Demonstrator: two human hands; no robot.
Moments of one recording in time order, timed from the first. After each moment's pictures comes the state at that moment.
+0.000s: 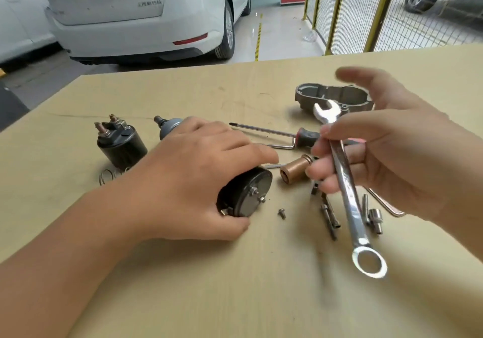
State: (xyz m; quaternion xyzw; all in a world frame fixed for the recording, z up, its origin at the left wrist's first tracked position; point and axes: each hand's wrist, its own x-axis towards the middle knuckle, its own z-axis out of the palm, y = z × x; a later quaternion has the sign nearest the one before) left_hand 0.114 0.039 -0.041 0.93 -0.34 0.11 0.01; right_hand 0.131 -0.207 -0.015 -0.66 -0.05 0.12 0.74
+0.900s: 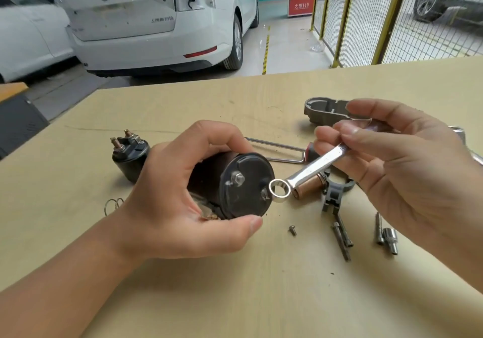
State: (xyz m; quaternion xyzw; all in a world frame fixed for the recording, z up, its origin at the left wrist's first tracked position) left_hand 0.104 0.047 -0.050 0.81 -0.34 0.22 0.43; right_hand 0.141 -0.202 -0.039 -0.49 0.00 -0.02 0.87
